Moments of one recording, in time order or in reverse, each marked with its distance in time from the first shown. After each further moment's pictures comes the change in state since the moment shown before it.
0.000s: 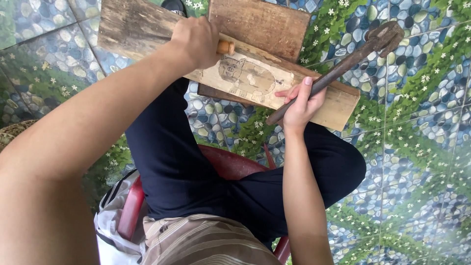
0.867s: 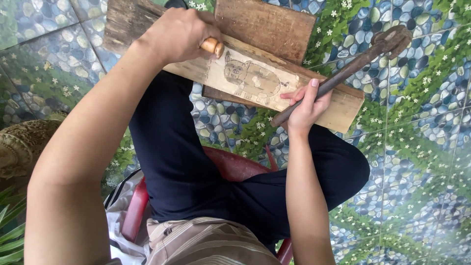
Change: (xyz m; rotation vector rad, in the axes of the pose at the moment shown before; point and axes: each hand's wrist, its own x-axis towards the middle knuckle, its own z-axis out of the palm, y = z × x) left_hand -0.002 -0.064 0.024 -0.227 0.504 0.512; right_hand 0.002 0.001 -0.001 -0.004 0.011 0.017
